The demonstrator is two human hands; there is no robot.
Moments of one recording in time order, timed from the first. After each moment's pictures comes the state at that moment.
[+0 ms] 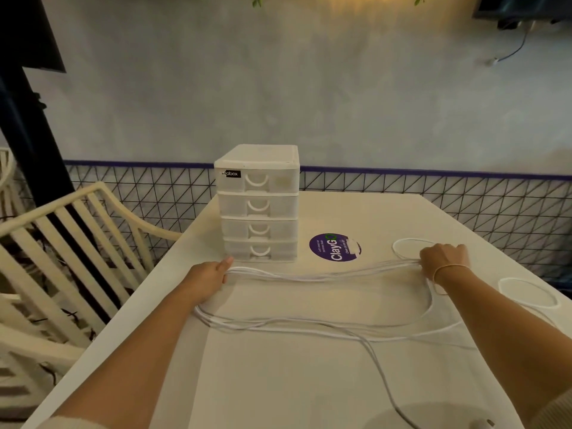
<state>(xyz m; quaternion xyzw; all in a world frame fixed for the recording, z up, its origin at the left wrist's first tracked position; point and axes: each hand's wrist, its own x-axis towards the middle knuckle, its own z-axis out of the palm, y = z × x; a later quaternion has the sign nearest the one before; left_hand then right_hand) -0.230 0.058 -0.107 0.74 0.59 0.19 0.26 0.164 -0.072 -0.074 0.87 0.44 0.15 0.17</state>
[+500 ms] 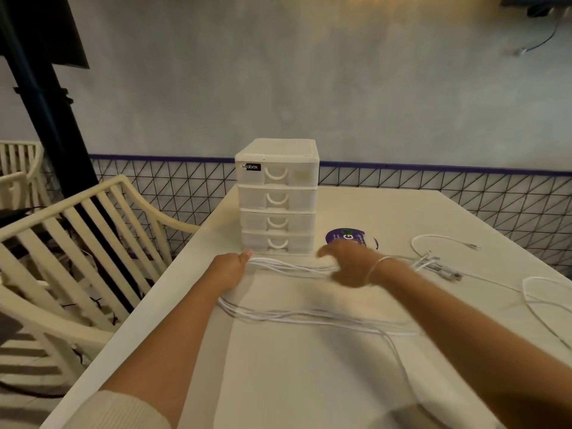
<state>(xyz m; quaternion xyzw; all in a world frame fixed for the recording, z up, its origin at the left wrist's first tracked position) -0.225 0.059 -0.106 0.76 0.60 0.13 0.20 -0.011 -0.054 -0.043 0.69 0.72 -0.04 0.01</state>
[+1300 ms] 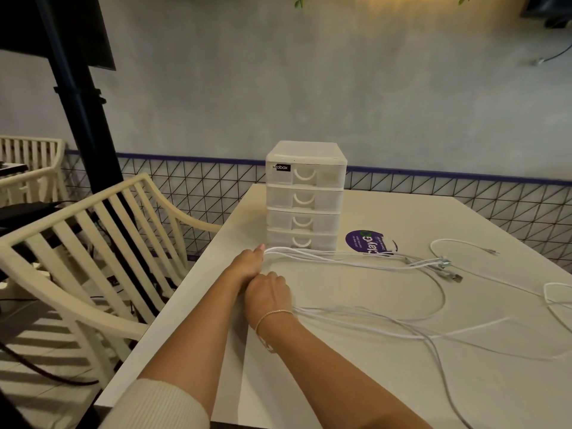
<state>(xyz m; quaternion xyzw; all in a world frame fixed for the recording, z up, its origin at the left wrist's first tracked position) -0.243 0.062 -0.107 0.64 0.61 0.24 0.40 -0.204 -0.037 -0.103 0.74 0.66 -0.05 -0.13</state>
